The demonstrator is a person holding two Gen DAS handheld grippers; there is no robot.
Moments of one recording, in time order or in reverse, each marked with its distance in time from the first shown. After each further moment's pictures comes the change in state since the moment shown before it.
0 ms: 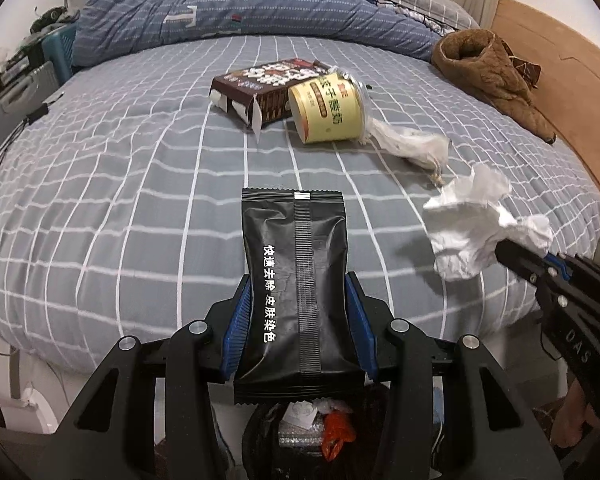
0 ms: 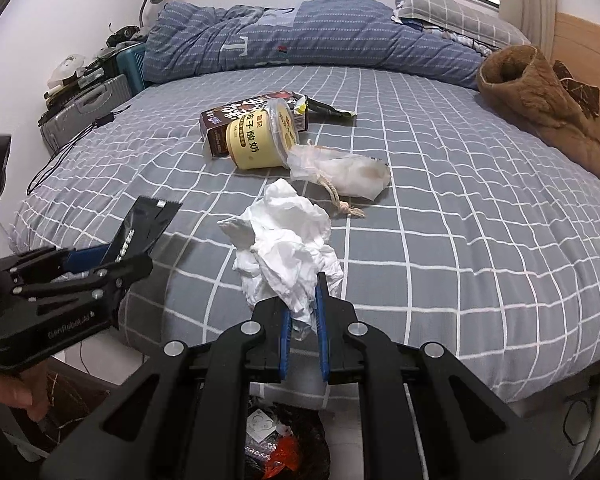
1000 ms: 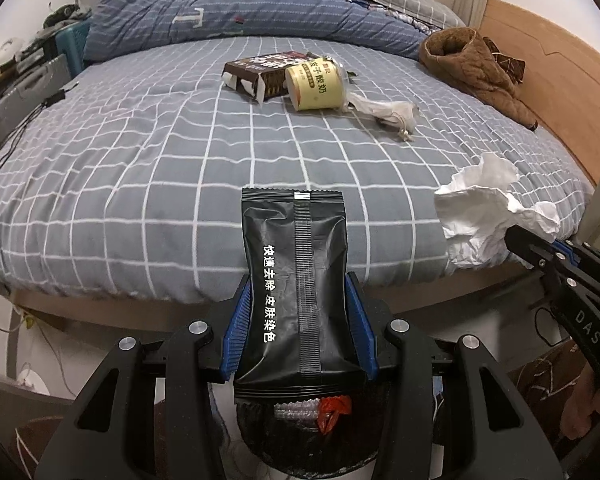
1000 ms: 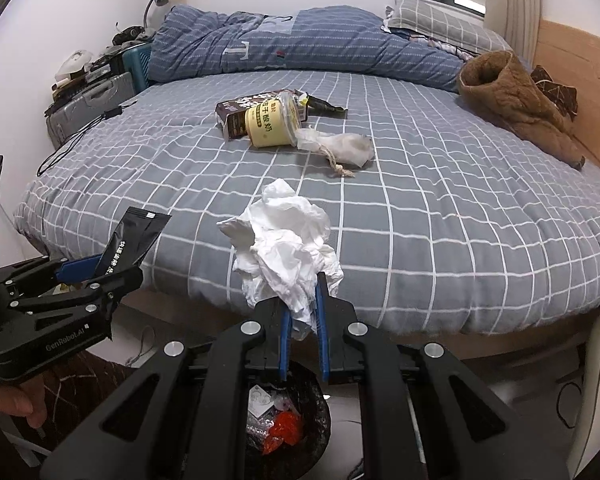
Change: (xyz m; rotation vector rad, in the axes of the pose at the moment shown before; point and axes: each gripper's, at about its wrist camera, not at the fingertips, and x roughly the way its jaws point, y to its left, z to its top) left arm -0.053 -0.008 -0.075 -0.006 -0.024 -0.004; right arm -0.062 0.018 -0.058 -0.007 -0.017 -0.044
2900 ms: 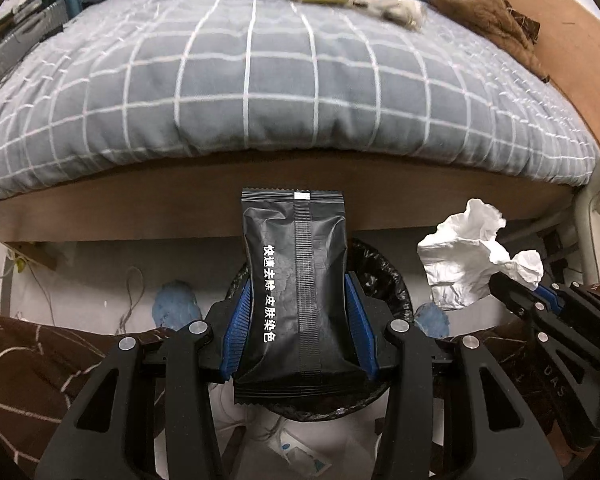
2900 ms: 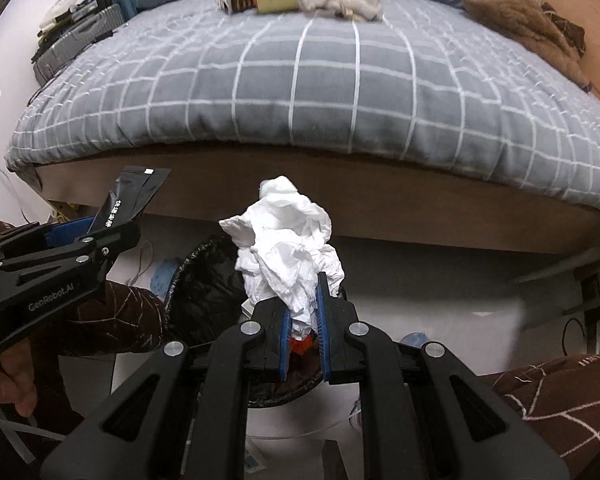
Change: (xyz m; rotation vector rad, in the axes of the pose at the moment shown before) left arm 0.040 -0.006 -0.089 -0.039 0.214 0.003; right arm 0.038 0.014 -0.106 0.029 0.309 -0.004
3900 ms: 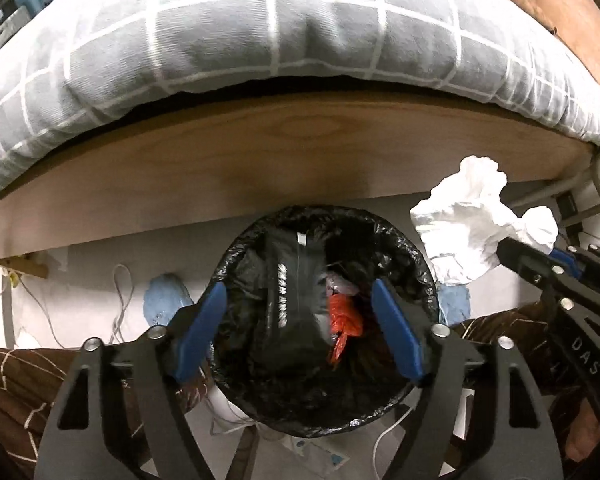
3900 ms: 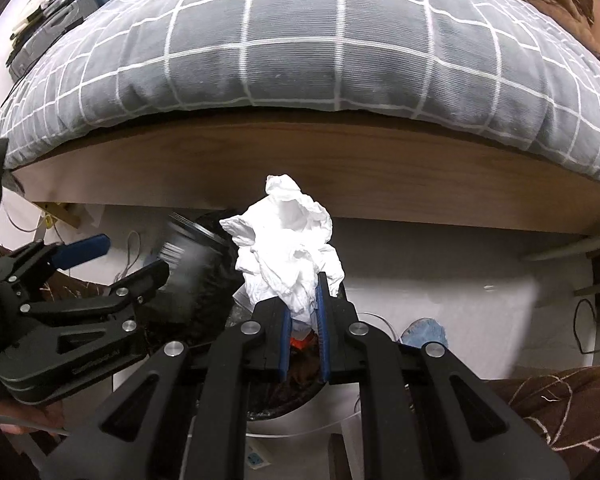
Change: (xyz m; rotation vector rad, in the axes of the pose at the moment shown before) left arm 0.076 -0.009 0.003 0.078 0.109 0.010; right arm 0.051 -0.003 0.011 0.037 0.097 0.010
